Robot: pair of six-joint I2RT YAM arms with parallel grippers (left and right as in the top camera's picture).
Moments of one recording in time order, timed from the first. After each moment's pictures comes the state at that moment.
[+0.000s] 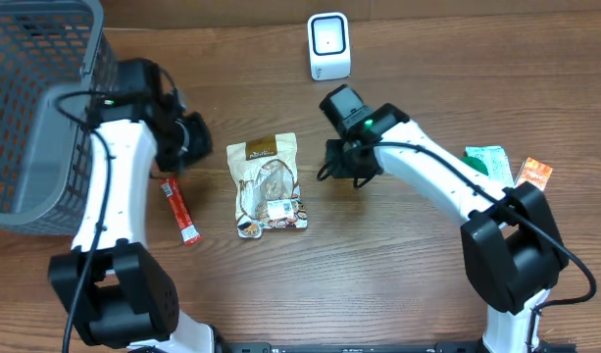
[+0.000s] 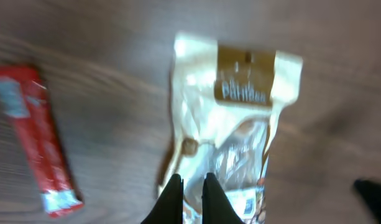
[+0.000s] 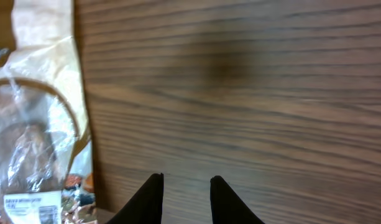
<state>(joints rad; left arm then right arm) 0.13 1.73 1.46 -1.08 0.23 -0.29 0.59 2.01 1.57 -0.88 -0.06 0.56</state>
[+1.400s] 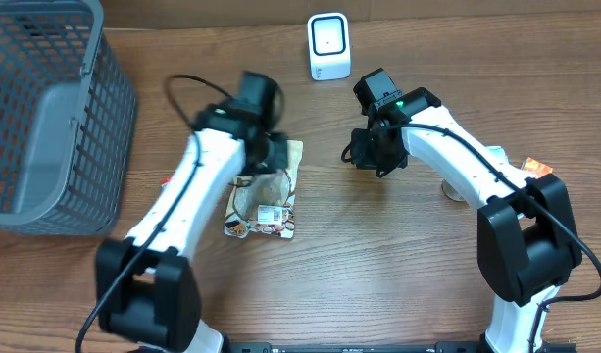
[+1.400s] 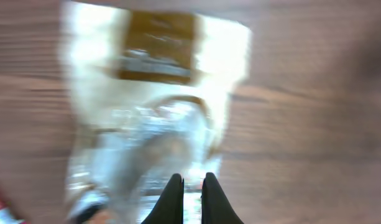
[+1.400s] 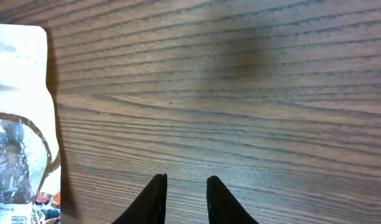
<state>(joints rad) -0.25 1.72 1.39 -0.99 0.03 -0.36 0.47 2.01 1.57 -0.94 -0.15 0.51</state>
